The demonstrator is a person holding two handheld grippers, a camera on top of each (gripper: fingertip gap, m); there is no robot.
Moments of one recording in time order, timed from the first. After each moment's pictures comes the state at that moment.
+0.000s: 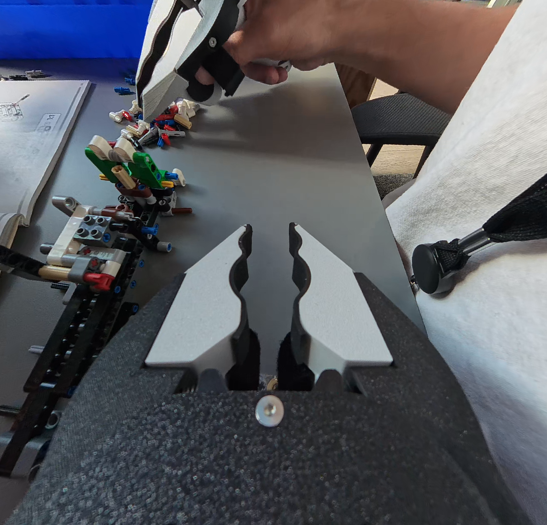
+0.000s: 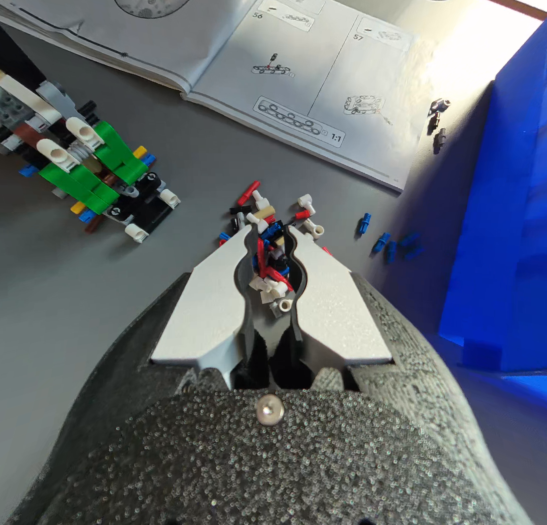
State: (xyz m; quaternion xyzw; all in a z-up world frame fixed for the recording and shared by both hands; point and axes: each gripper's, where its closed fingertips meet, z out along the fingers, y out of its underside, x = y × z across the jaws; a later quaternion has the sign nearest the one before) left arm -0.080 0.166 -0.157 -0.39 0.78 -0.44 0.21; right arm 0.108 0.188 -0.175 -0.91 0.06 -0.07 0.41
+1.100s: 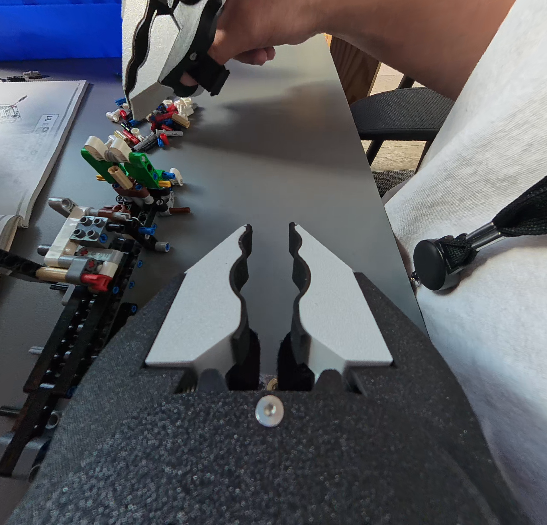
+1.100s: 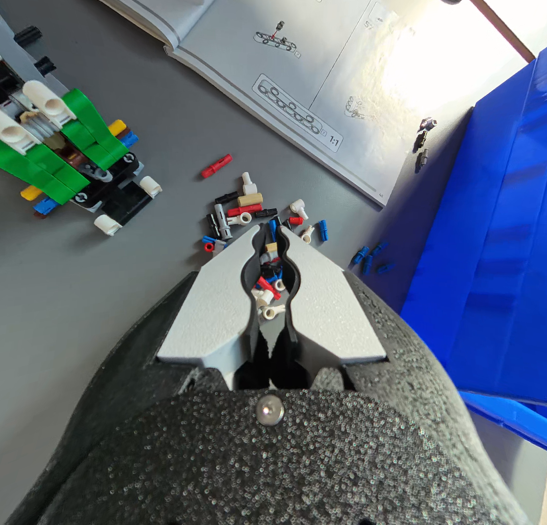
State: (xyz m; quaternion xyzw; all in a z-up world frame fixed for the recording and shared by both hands) left arm -0.082 0.165 -0.159 -0.38 0.79 -0.44 0.21; right arm 0.114 0.193 -0.178 -0.93 0.00 -0.16 0.33
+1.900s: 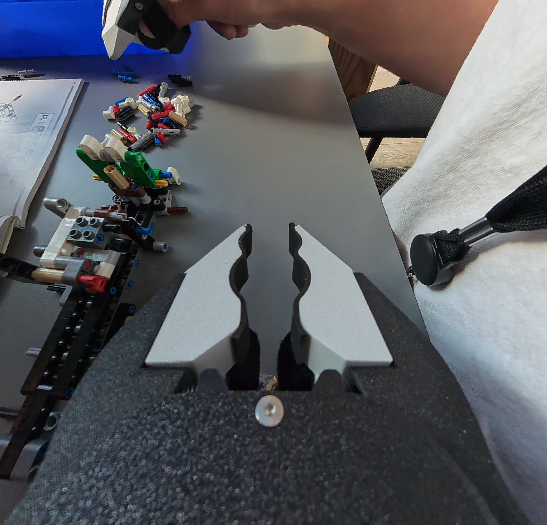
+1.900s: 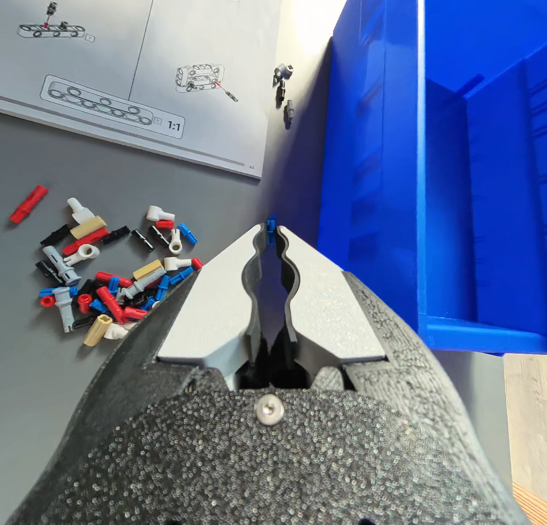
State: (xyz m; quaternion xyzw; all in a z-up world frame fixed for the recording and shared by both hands) left arm -0.082 0.164 -0.160 -0.38 0.79 -0.44 0.21; right arm 0.201 0.168 -0.168 -0.91 0.16 -0.23 0.31
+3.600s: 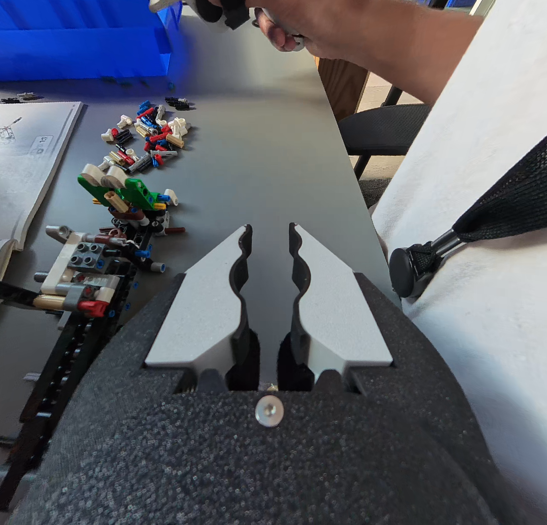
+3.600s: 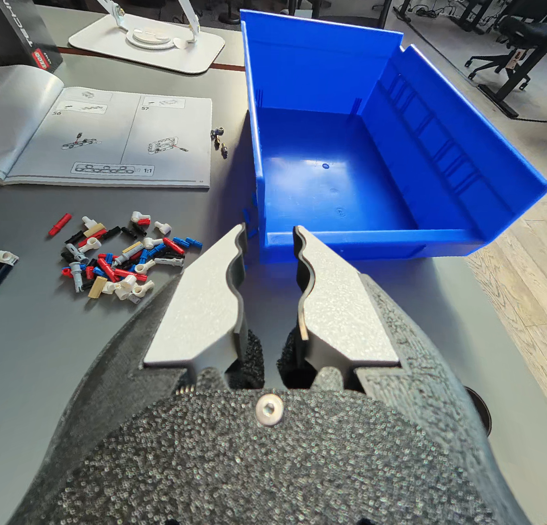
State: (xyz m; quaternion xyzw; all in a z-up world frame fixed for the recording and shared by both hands) left arm -0.077 0.155 -0.149 -0.37 0.78 -0.45 0.21; right arm 0.203 0.090 -0.117 -0.81 0.26 -0.23 0.48
